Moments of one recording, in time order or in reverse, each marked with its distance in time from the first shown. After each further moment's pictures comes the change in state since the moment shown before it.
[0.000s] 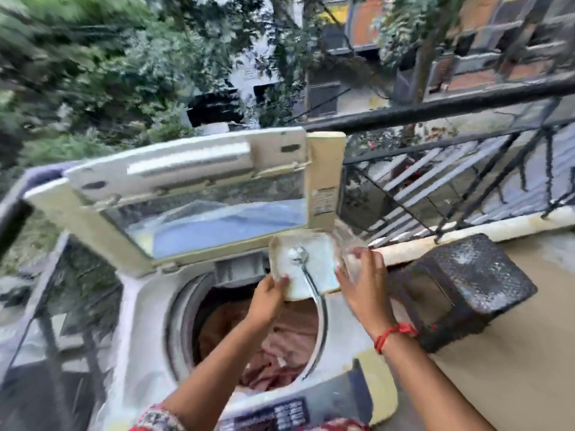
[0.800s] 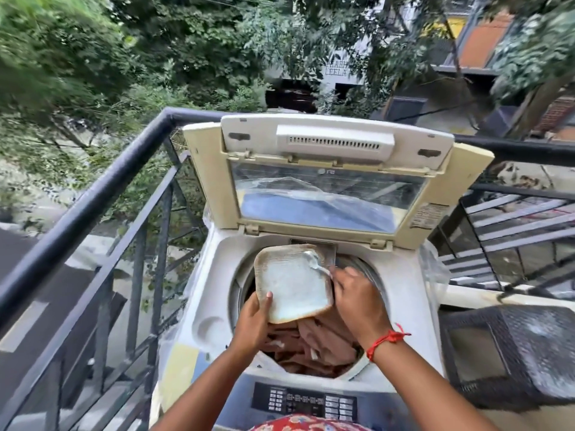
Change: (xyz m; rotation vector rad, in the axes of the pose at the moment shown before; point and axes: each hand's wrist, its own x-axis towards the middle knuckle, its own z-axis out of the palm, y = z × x) left_hand -0.080 -0.061 -0.138 -0.093 0.311 0.037; right_hand -0.040 -0.102 0.094 -0.196 -0.360 -0.469
